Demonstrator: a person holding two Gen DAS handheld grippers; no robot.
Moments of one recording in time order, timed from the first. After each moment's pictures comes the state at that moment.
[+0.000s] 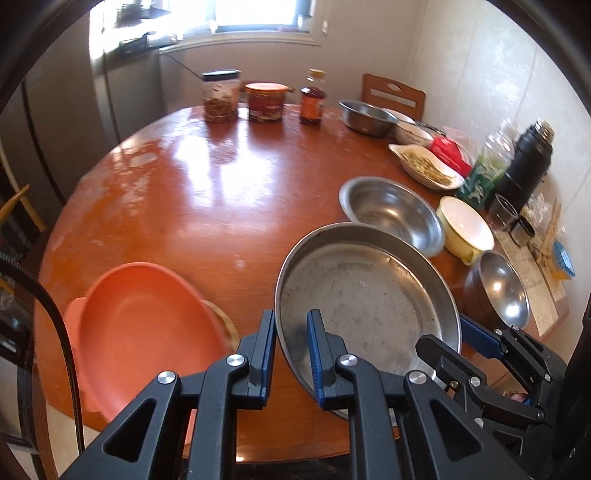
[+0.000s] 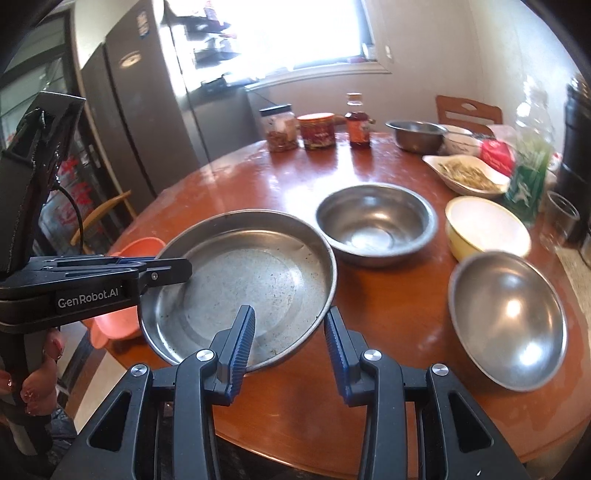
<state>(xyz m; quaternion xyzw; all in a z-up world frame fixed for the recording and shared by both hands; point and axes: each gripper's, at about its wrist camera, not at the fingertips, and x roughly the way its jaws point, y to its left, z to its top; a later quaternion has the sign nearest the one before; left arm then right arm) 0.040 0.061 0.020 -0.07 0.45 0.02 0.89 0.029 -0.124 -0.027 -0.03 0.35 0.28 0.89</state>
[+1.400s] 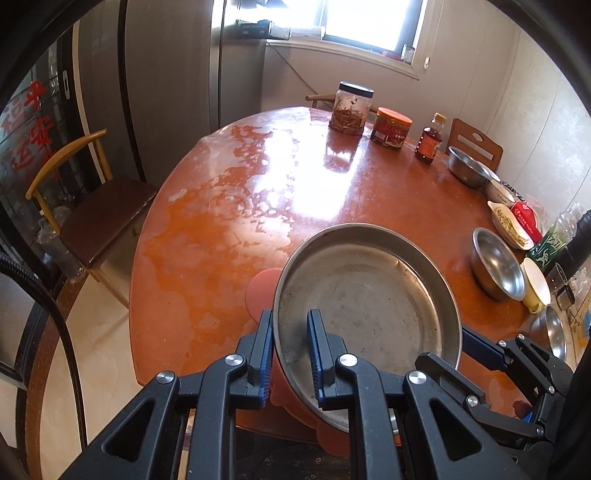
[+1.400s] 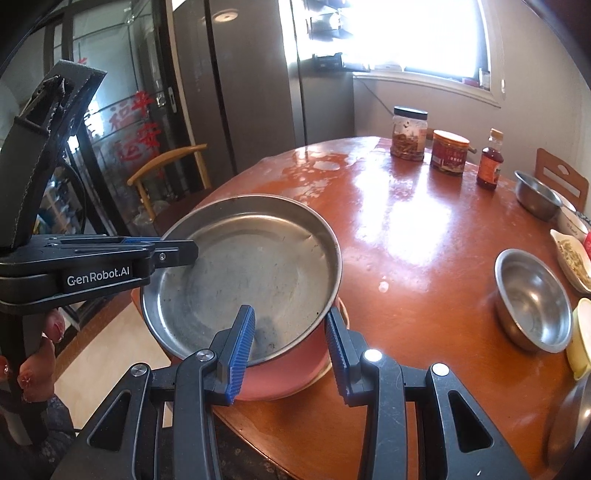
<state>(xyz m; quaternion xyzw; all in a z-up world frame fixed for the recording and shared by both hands) -0.019 0.210 0.012 -0.14 0.43 0.14 0.88 0.018 0.038 -0.040 -0.13 0.34 0.40 0.84</state>
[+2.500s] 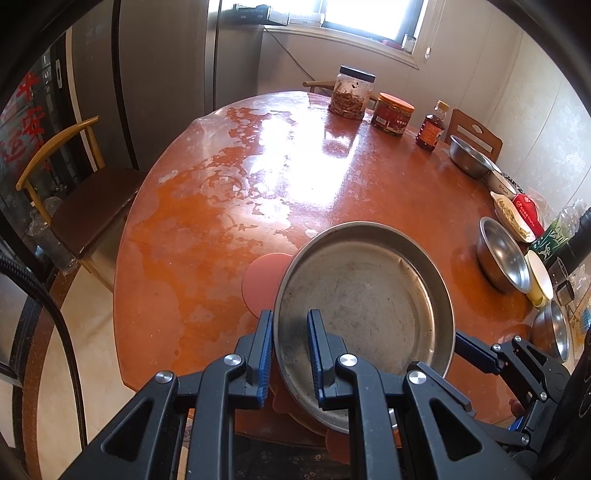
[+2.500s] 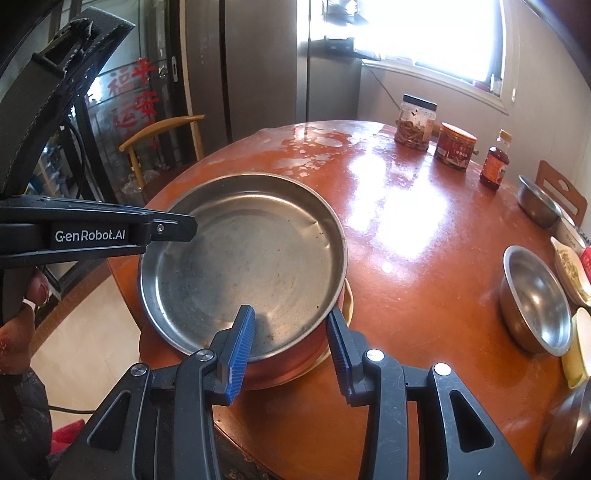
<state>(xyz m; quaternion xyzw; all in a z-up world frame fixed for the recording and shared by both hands) -0.010 0.218 -0.007 -0.15 0.45 0.13 0.87 0.010 0.051 -0.067 -0.20 0.35 0.38 0.84</state>
